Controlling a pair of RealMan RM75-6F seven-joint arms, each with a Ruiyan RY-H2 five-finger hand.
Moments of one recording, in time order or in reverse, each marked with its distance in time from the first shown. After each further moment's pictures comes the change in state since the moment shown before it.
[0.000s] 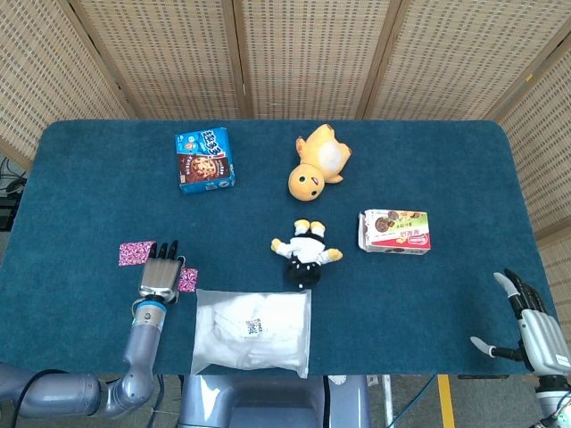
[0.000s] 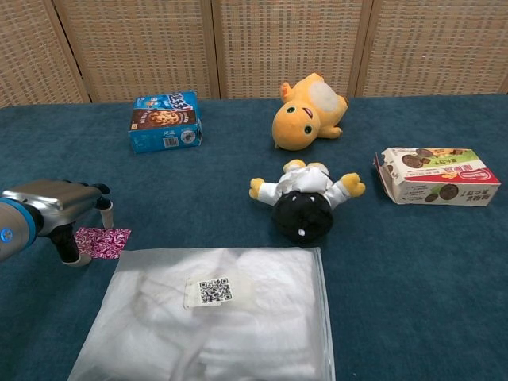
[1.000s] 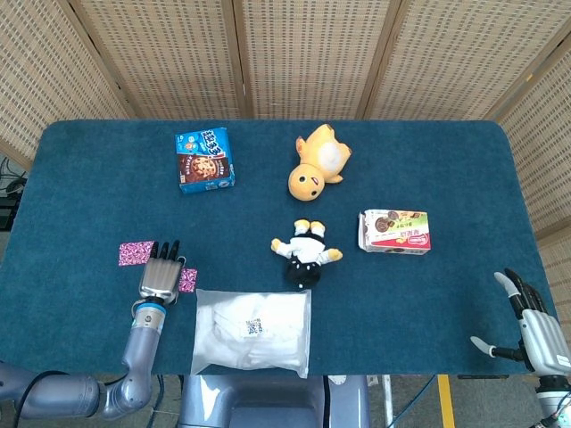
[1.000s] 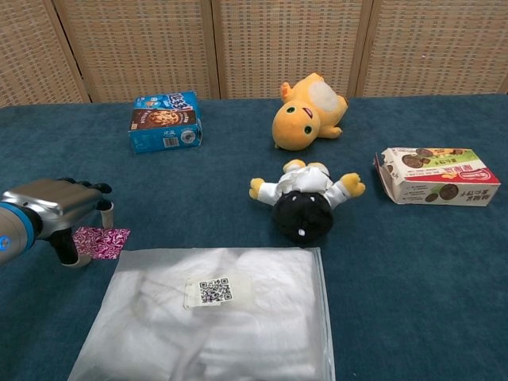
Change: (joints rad) left arm -0.003 -0.009 0.047 0.019 0.057 0.016 0.011; right arm -0.002 0.002 0.000 -0.003 -0.003 0.006 0.003
